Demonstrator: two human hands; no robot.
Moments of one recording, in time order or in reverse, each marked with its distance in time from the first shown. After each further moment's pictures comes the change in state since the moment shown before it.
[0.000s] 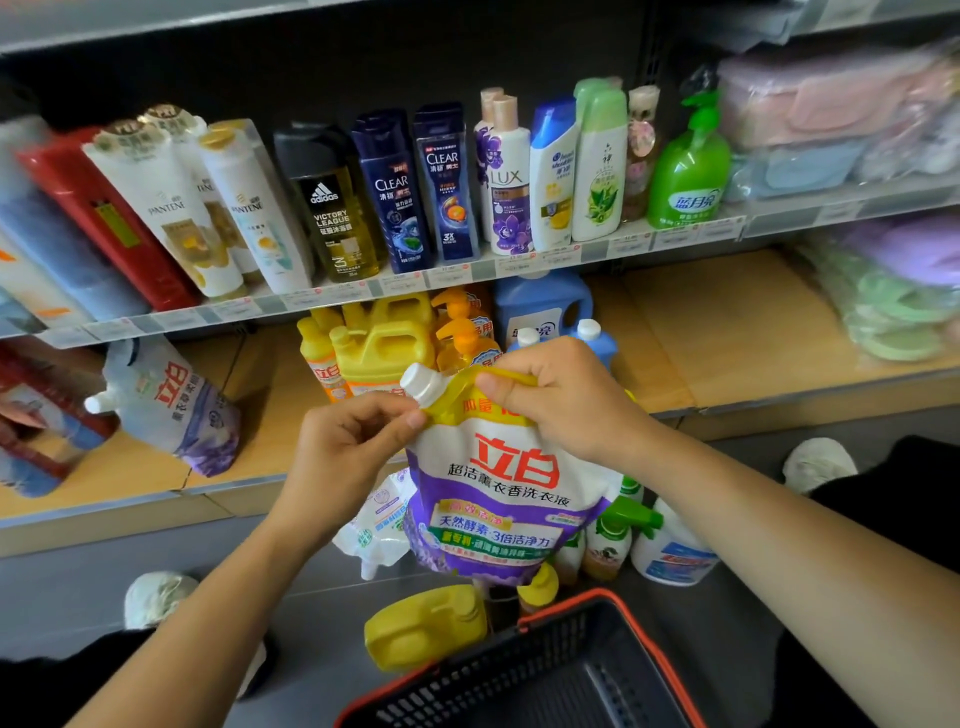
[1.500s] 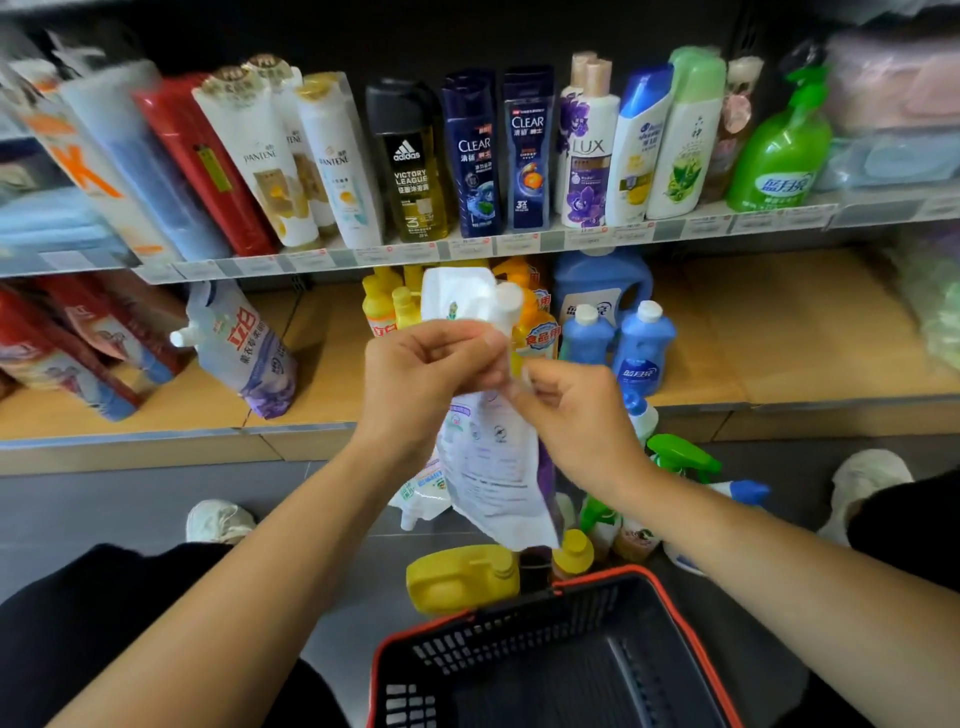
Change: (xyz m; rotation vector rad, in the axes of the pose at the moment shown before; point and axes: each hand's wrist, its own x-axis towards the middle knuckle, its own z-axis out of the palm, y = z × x) left_hand 0.002 0.030 0.008 -0.328 0.204 -0.126; right_hand -0.018 -0.001 0.073 0.117 0.183 0.021
